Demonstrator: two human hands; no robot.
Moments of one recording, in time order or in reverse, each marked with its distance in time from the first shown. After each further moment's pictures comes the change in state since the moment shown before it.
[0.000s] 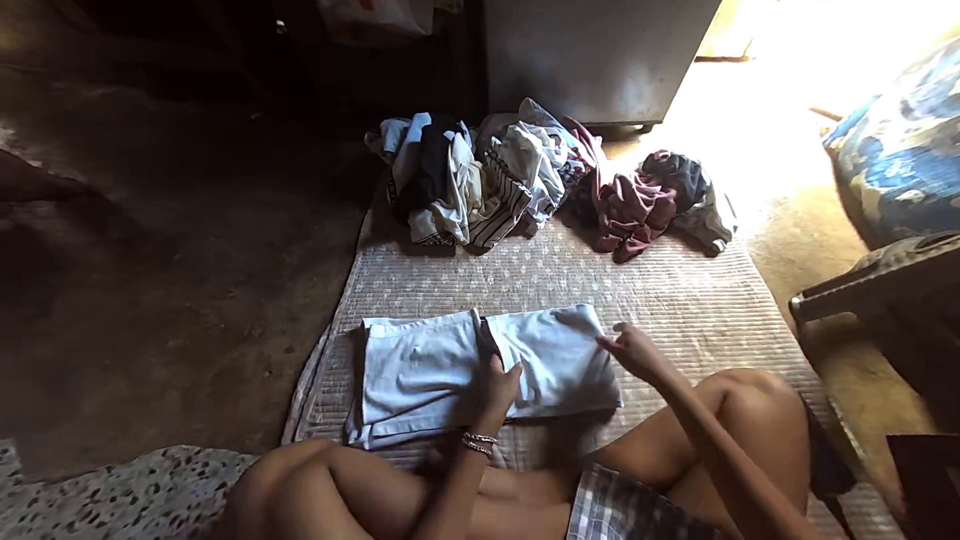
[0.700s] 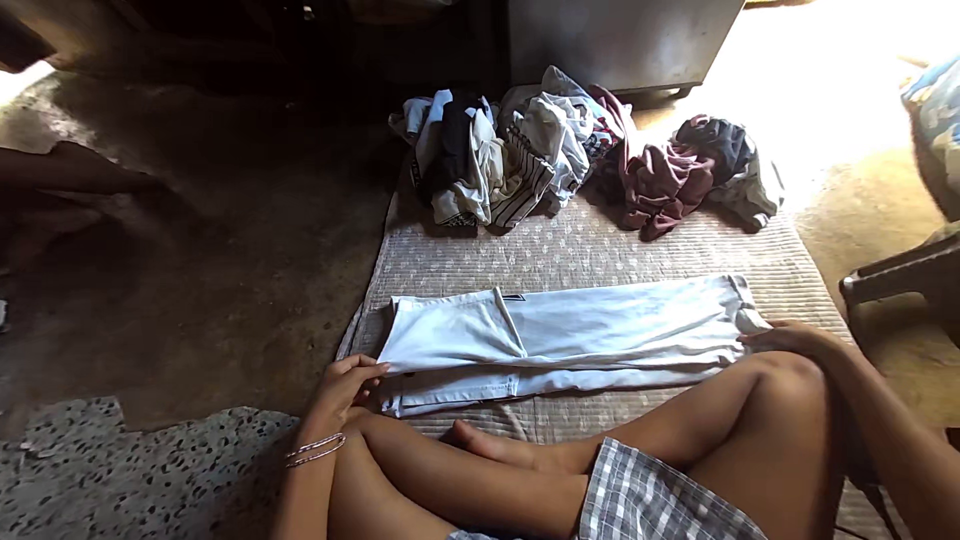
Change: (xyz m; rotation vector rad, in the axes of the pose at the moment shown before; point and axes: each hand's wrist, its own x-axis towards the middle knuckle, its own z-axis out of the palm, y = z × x) left_hand -0.019 -0.038 -0.229 0.050 0.295 -0.142; right_hand 0.031 0.186 -0.106 0.273 0.006 0.340
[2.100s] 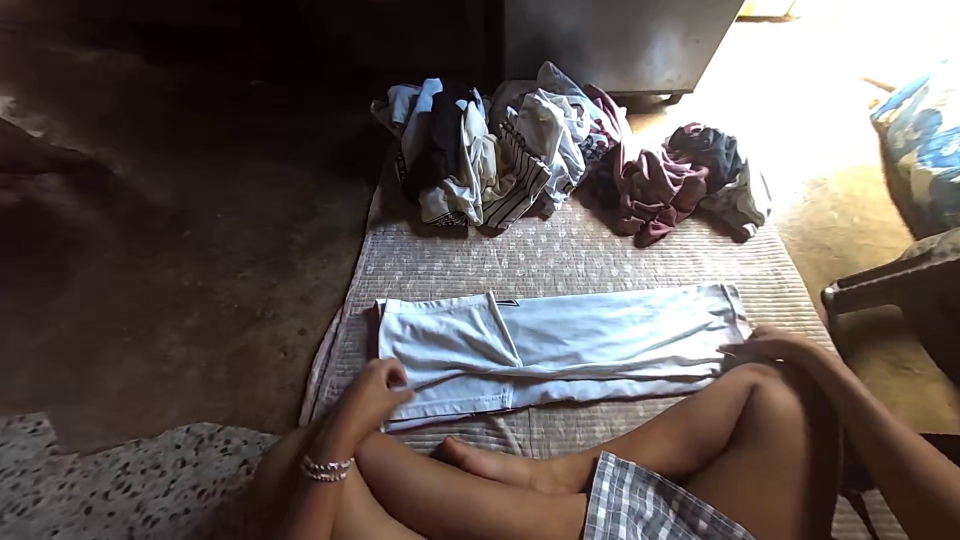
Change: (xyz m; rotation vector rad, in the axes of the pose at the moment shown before) left_hand 0.006 0.008 0.025 0.706 -0.317 0.324; right_hand 0.007 -0.017 0.002 -0.443 -0.004 0.037
